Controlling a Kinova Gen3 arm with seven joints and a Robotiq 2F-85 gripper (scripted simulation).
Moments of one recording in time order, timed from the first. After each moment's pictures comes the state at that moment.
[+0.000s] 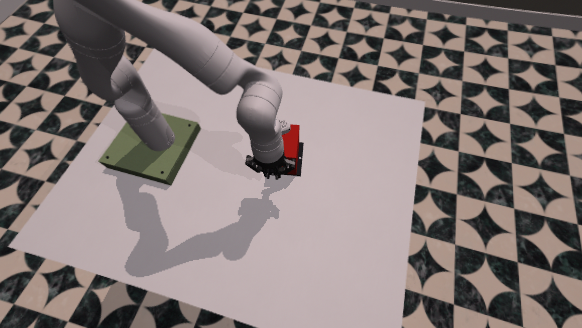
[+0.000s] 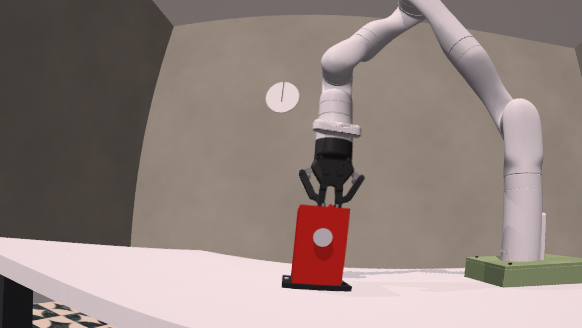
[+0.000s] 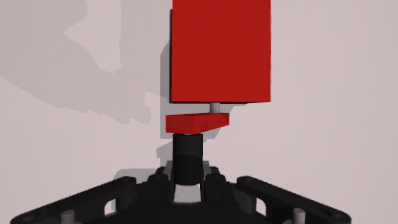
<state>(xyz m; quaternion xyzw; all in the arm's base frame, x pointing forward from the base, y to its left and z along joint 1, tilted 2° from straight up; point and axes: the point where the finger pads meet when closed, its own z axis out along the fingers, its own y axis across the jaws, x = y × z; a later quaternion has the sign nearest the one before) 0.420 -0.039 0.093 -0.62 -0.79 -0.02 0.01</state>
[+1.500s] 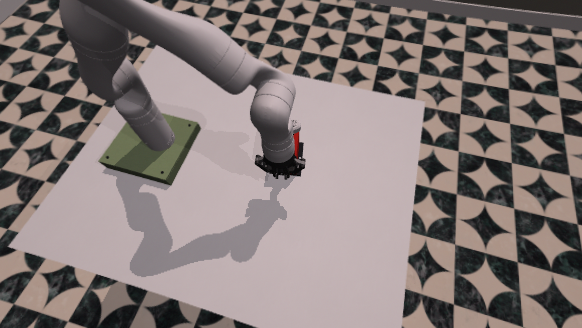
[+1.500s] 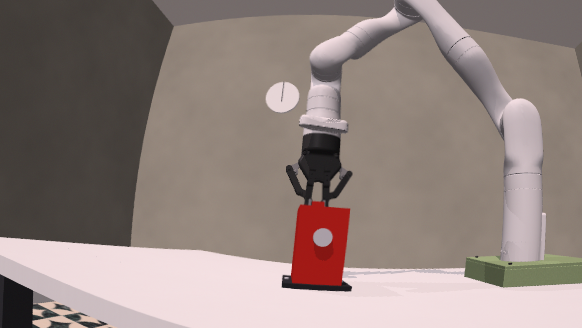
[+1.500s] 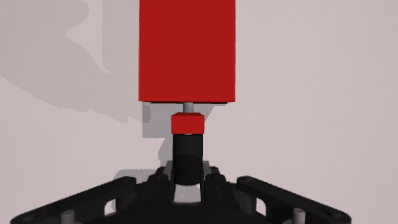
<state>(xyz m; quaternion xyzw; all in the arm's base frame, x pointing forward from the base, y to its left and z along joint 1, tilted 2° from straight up) 0.445 -0.033 0.100 -0.62 -0.79 -0.02 0.01</state>
